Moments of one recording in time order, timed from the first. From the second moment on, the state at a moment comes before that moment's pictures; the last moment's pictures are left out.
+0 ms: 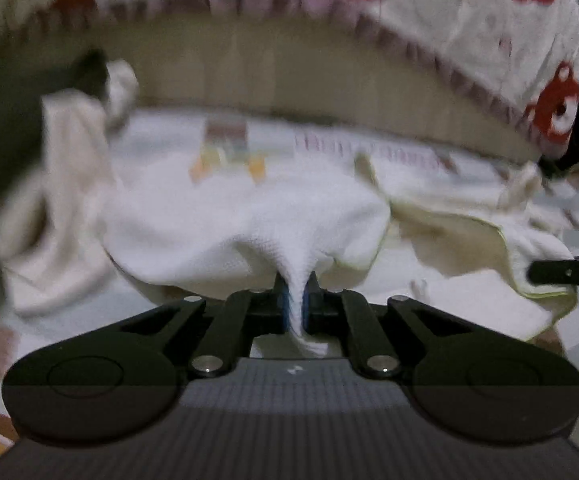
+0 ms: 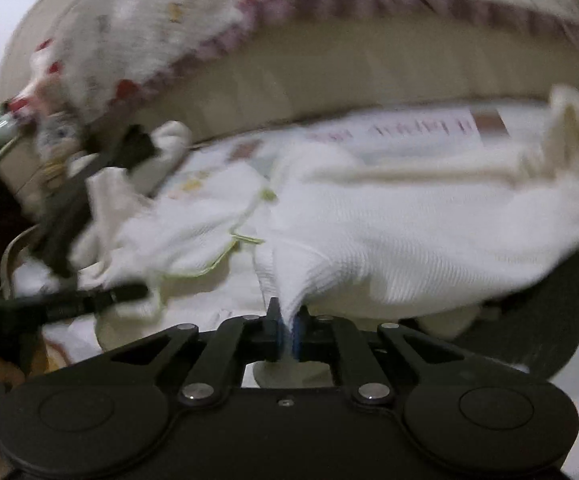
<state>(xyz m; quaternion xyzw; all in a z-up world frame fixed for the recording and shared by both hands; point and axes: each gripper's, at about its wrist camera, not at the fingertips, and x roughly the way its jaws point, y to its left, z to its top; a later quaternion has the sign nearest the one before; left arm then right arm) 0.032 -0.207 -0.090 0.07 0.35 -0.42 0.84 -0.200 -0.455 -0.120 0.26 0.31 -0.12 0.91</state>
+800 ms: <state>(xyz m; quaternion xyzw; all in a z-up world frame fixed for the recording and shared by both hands) -0.104 -0.123 -0.087 0.22 0.49 -0.41 0.74 -0.226 -0.373 -0.136 0.28 0.61 0.10 0.73</state>
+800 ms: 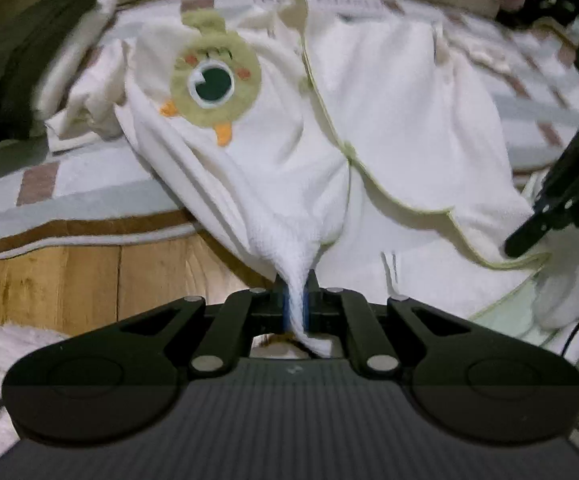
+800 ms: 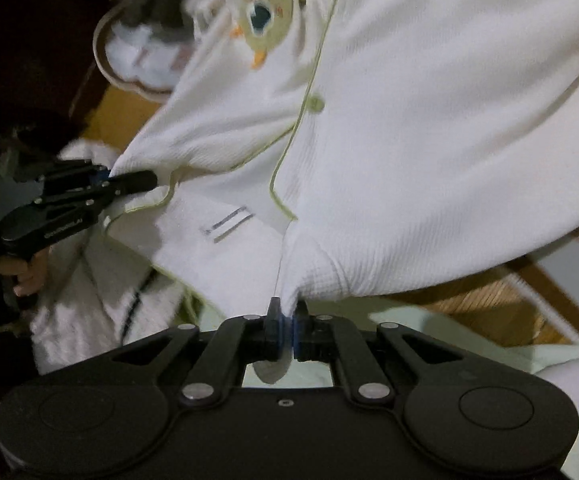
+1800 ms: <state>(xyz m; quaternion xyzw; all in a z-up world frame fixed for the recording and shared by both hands) 0.140 -0.233 -0.061 0.06 0.41 -0.36 0.84 -0.074 -0.481 0.016 0.05 0.52 -0.04 0.85</state>
